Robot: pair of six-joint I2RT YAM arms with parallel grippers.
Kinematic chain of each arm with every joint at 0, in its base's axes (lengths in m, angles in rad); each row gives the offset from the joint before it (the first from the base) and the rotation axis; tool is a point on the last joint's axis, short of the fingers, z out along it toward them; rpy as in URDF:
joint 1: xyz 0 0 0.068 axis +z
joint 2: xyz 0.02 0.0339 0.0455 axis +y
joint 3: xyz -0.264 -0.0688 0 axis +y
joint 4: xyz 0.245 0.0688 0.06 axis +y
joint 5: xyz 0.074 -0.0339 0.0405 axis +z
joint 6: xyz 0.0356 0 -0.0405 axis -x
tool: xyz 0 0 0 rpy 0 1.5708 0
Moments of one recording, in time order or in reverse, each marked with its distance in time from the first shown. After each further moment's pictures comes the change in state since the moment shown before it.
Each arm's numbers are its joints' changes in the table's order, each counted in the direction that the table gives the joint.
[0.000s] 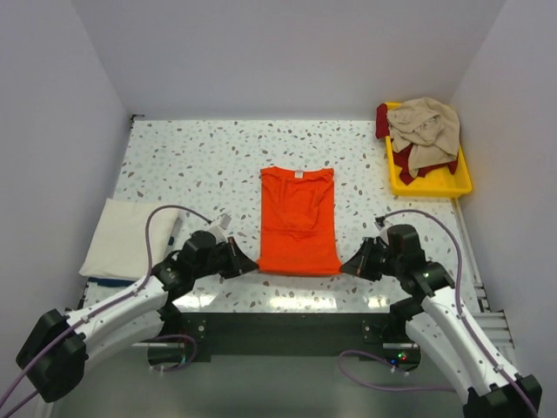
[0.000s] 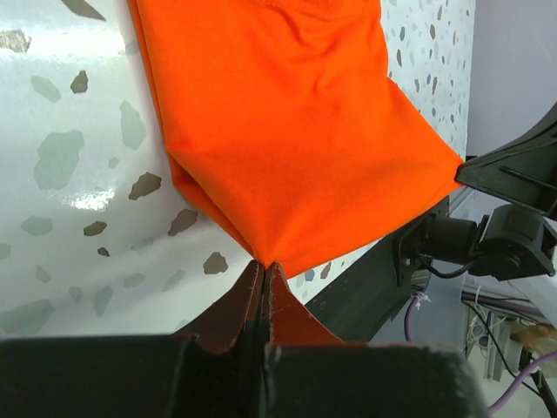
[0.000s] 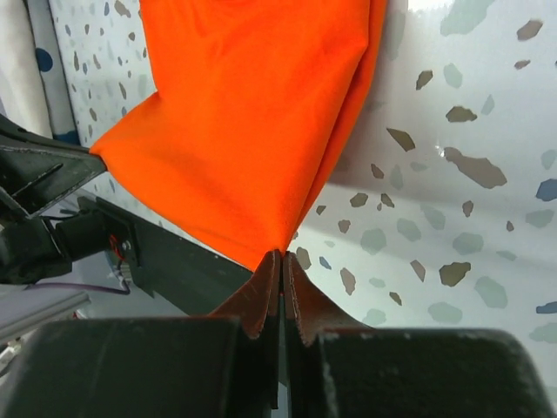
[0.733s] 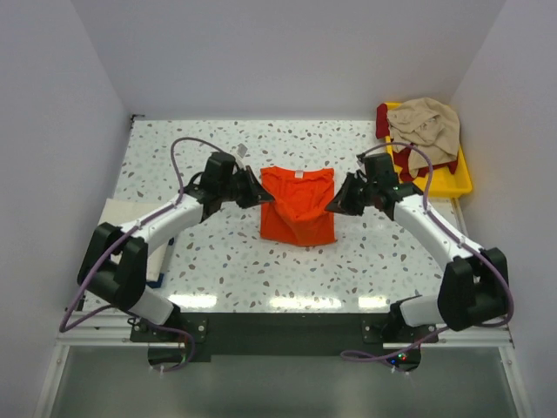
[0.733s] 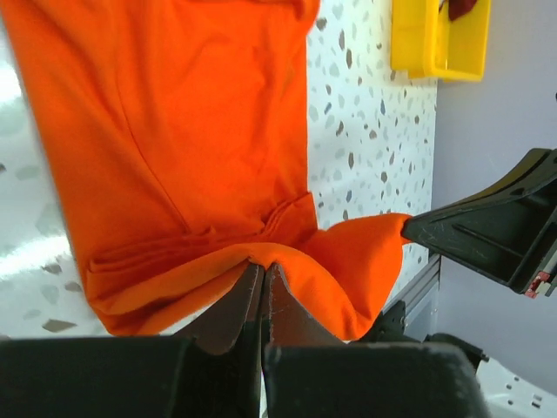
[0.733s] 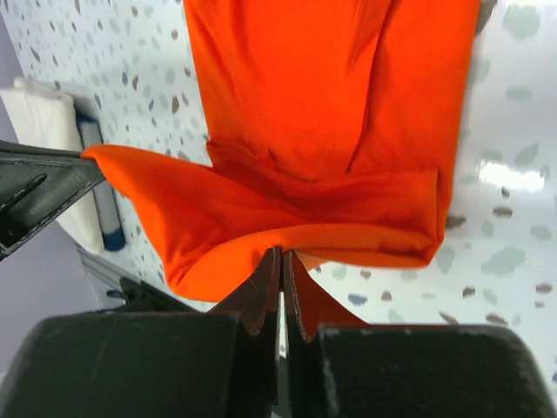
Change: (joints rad) left arm 0.200 0.663 -0.689 0.074 -0.116 -0.122; right arm -0.025 0.742 -0.550 -0.144 -0.056 0.041
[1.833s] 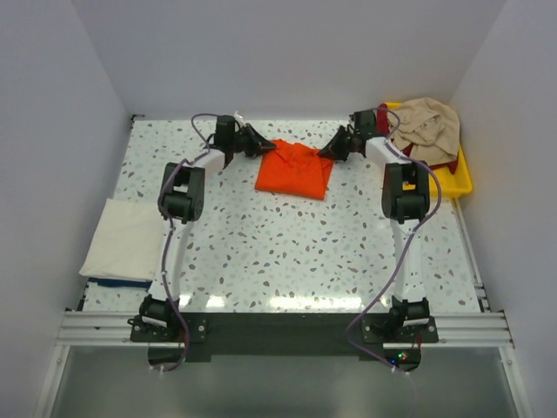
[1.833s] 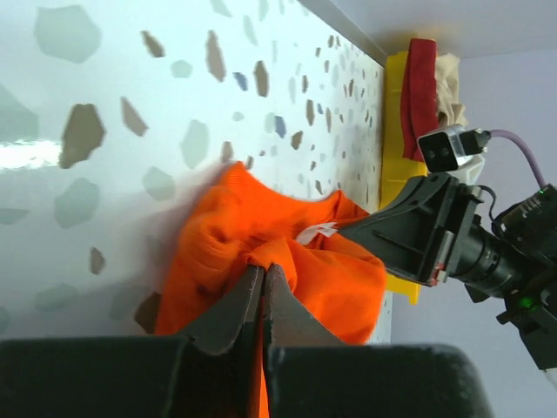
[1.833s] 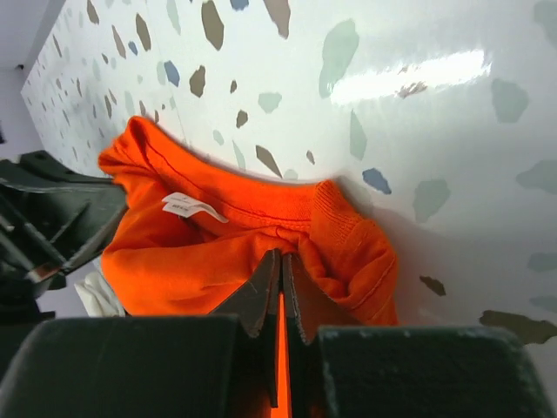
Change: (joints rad) left arm 0.277 1.135 -1.095 -0.227 -0.289 0.146; right arm -0.188 1.188 -1.062 -0.157 0.153 -0.043
